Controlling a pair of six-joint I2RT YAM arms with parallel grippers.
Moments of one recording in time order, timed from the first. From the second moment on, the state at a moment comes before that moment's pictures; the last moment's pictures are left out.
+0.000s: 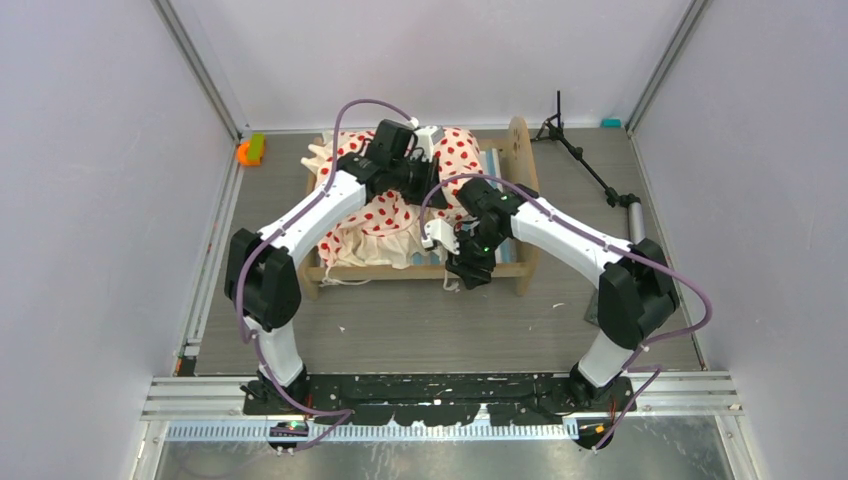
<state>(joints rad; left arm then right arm) -0.55 1.82 1.65 -0.55 0.45 -0.29 0.65 1.67 1.33 -0.99 -0.44 -0.83</state>
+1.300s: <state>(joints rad) -0.60 1.84 1.65 -0.56 0.40 -0.29 0.67 1.62 1.28 -0.92 -0.41 -0.80</state>
